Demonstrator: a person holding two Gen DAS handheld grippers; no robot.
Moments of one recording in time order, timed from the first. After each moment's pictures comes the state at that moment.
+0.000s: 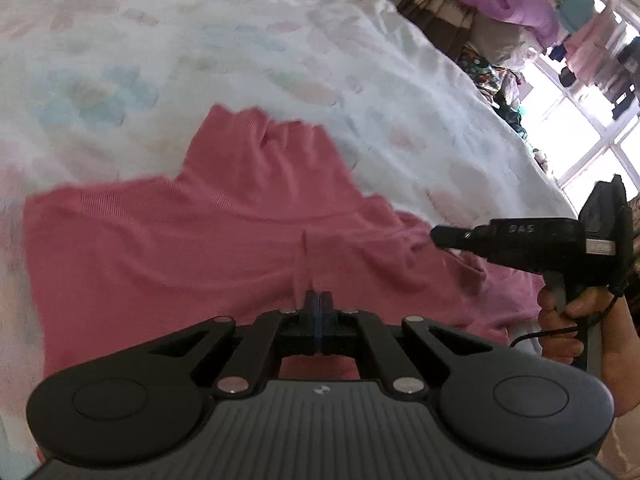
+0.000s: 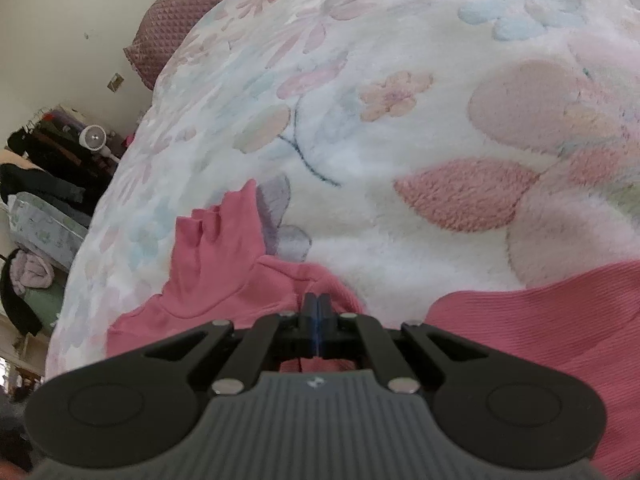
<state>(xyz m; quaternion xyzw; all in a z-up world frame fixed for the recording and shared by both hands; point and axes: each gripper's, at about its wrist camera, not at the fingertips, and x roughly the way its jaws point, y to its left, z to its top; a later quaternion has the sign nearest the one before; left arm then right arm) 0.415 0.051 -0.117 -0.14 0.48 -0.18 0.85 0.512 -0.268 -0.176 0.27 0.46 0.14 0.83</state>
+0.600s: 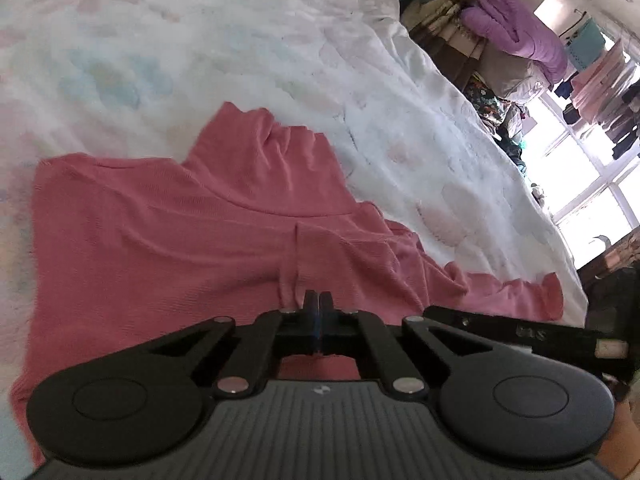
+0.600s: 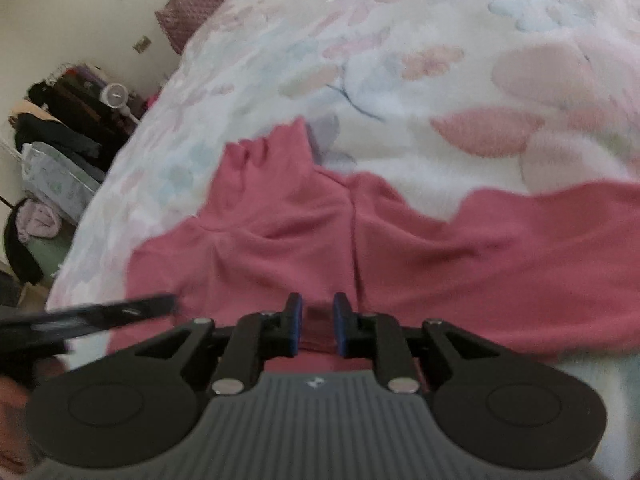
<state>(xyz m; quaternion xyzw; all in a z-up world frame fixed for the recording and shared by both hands) 0.386 0.049 -0.114 -0.17 0.46 -0.15 0.86 0.439 -0.243 -0.164 0.21 0.48 0.17 0.84</state>
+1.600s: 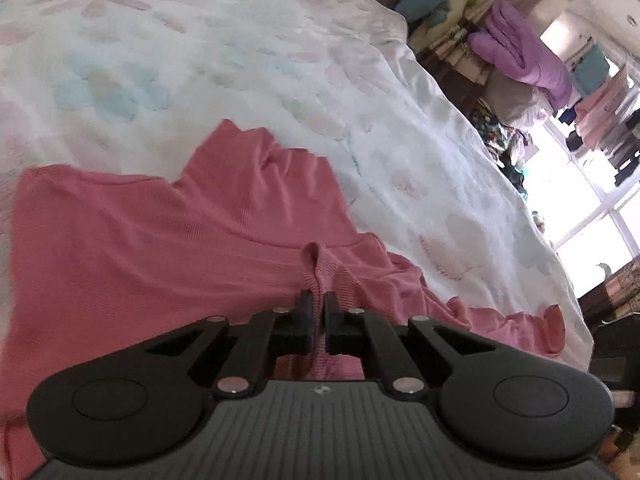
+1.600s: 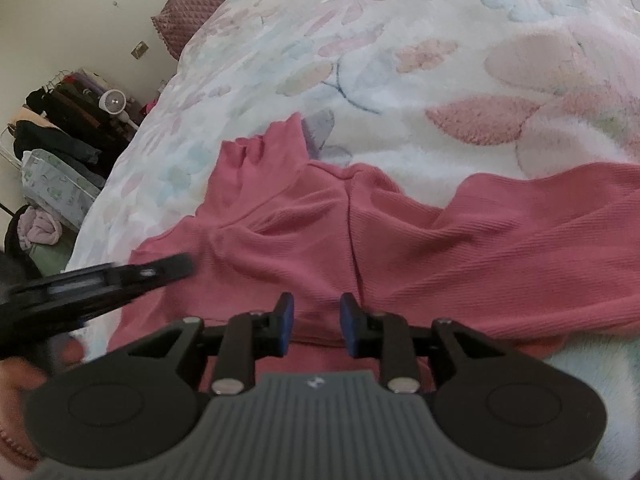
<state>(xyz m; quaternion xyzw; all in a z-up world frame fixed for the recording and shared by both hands) 0.401 0.046 -0.122 -0.20 0.43 -0.13 0.87 0.435 -0.247 -0.169 0.22 0.47 0.18 0.84</state>
